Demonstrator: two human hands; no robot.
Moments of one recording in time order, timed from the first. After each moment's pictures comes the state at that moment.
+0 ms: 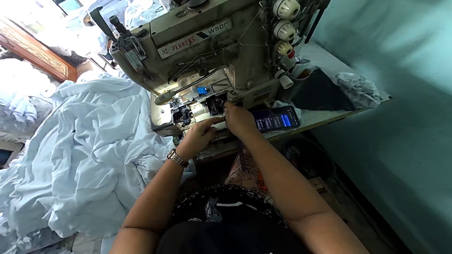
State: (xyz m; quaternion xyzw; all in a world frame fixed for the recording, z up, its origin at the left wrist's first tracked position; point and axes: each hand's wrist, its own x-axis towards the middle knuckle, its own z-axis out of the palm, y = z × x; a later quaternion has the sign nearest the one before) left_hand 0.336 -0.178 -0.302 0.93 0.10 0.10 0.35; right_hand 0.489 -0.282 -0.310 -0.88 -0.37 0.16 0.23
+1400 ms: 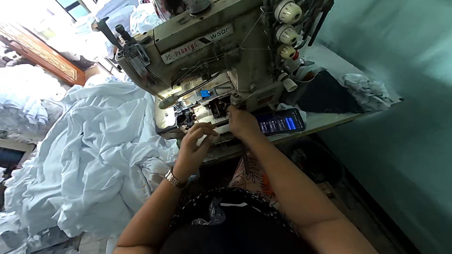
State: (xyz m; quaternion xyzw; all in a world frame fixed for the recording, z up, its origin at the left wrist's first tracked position) left_hand 0.303 -0.195 -0.297 0.87 0.06 0.26 0.41; right_hand 0.491 -0.282 -0.310 -0.87 -0.38 0.19 0.23
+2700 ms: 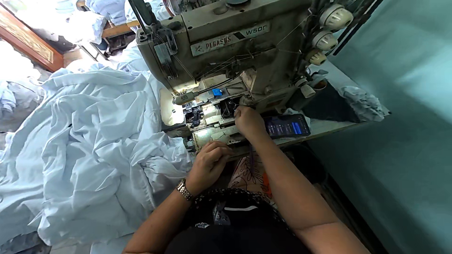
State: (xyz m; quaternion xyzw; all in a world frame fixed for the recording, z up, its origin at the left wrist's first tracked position) left_hand 0.279 -0.204 -0.338 0.87 -0.02 0.28 0.40; right_hand 0.482 -0.260 -0.302 -0.90 -0.29 0.19 0.26
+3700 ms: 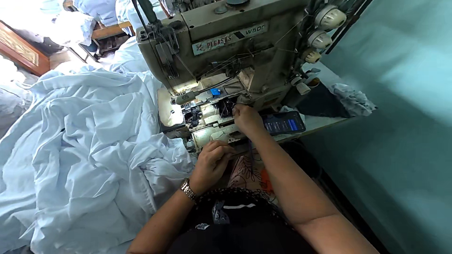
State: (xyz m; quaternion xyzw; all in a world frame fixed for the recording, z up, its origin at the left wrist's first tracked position) left_hand 0.283 -0.204 -0.344 0.87 -0.02 0.29 0.40; right_hand 0.485 -0.259 -0.306 -0.90 -0.30 0.18 0.26
